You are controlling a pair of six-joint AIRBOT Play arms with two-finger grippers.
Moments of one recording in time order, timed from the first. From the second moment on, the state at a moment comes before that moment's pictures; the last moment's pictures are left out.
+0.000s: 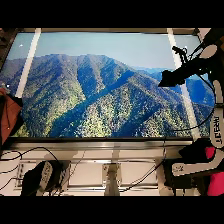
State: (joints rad) left arm 0.54 -0.72 1.03 1.85 -1.27 -1.60; right arm -0.12 -1.57 1.61 -1.09 1.57 1.34
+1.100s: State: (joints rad) left arm 0.54 -1.16 1.02 2.15 -0.89 -1.29; right arm -0.12 -1.57 1.61 -1.08 1.56 1.34
